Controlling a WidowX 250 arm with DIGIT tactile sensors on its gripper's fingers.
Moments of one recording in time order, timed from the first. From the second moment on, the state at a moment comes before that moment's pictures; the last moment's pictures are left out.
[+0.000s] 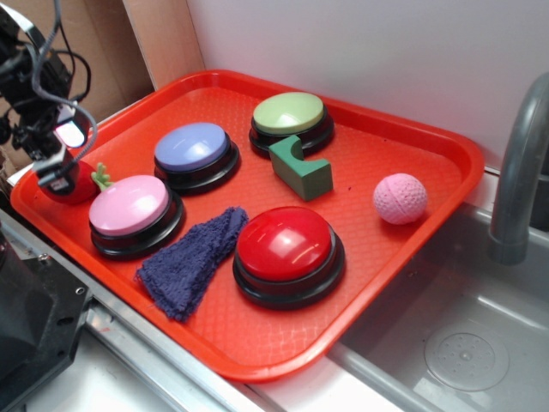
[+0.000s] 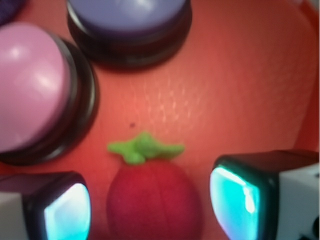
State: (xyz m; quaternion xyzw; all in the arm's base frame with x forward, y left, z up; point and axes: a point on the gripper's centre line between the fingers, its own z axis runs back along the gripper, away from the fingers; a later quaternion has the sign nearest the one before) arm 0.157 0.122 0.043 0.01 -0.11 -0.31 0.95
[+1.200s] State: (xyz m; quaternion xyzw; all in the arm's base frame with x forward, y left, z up) arm 0.150 0.115 0.063 0.00 -0.06 -0.21 0.98
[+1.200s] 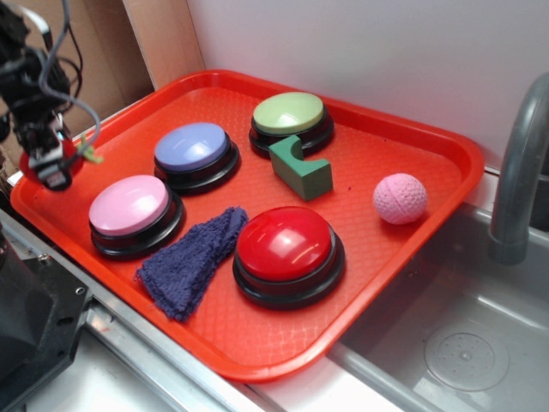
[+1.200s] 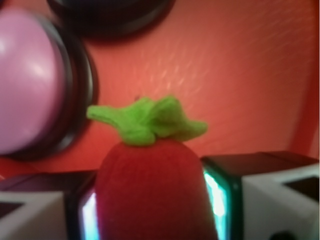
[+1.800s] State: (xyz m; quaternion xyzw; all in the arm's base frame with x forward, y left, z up) arm 0.197 0.032 0.128 0.00 -0.02 -0.07 1.00
